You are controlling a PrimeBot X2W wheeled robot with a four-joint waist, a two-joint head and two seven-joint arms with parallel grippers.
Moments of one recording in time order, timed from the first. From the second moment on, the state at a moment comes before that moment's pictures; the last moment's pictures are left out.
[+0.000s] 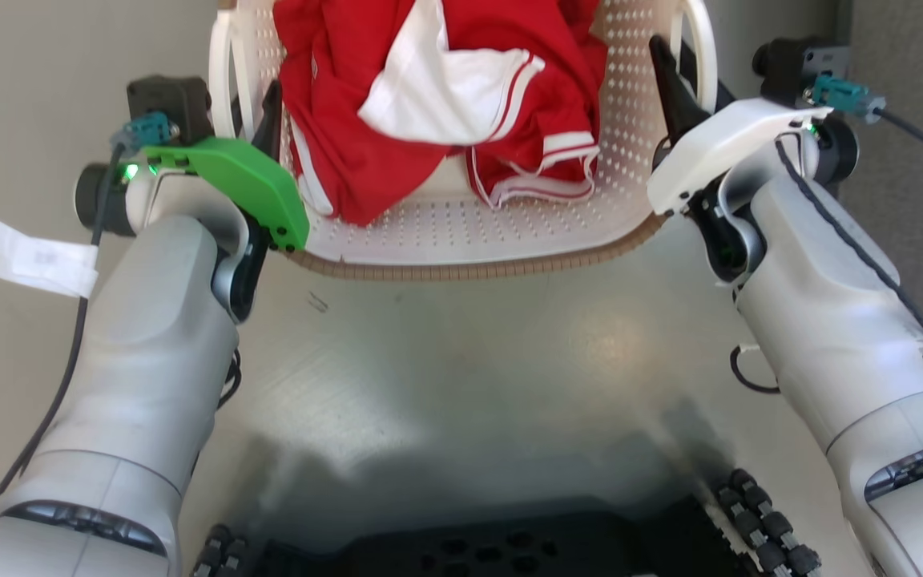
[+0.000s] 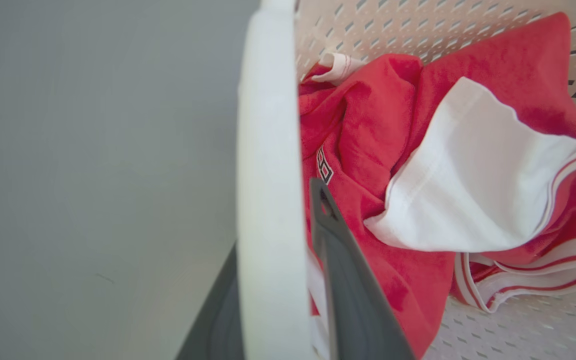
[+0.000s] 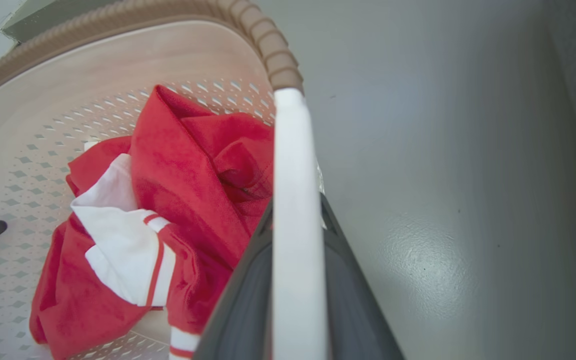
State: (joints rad) left arm -0.96 0.01 -0.49 1.00 -0.54 -0.12 -0.21; right arm -0.89 -0.06 0.41 0.92 0.47 0.11 -0.25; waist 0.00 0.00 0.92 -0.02
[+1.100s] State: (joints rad) left arm -0.71 0.01 -0.62 1.09 -0.76 -0.12 -0.08; right arm -0.69 -0.05 0.63 1.06 0.73 0.11 -0.14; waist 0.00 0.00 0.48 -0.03
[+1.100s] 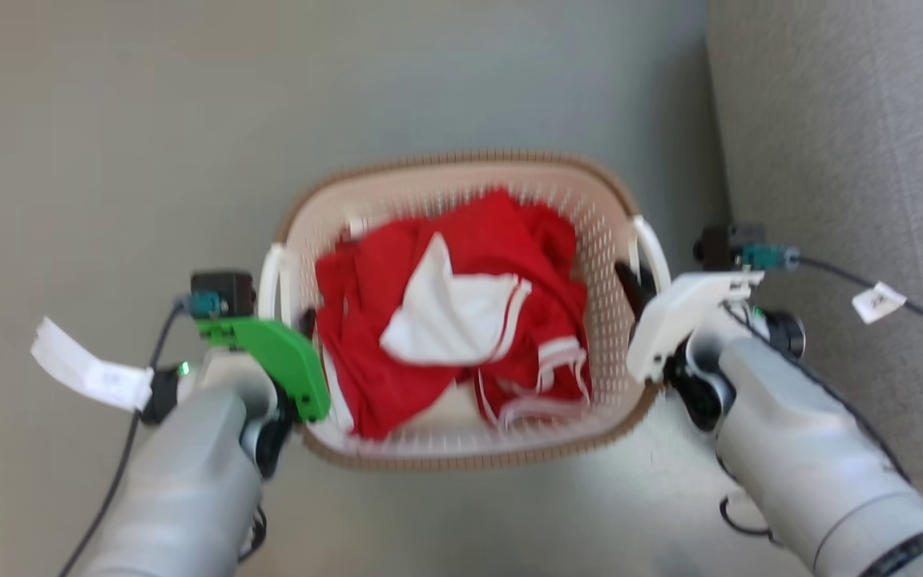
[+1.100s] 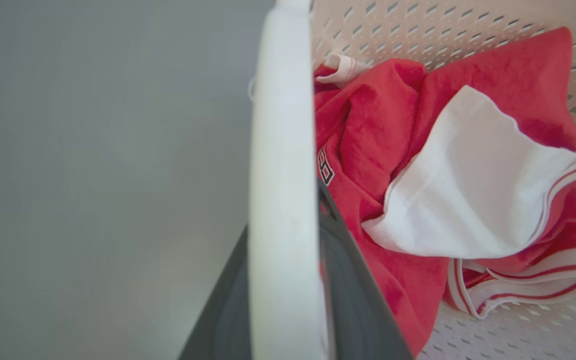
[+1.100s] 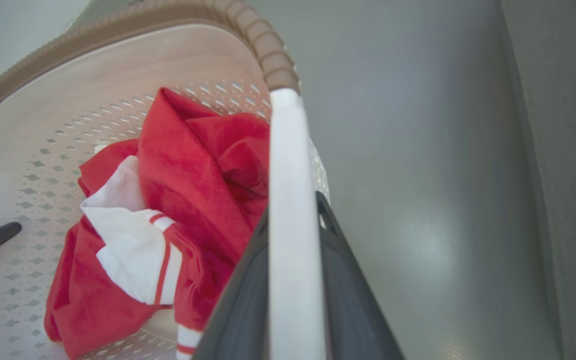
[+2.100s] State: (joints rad) left arm -0.47 0.01 -0.72 1.11 -0.90 -0.12 0.06; right arm -0.48 -0.05 0.76 1.10 0.87 0.11 0.03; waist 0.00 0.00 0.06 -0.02
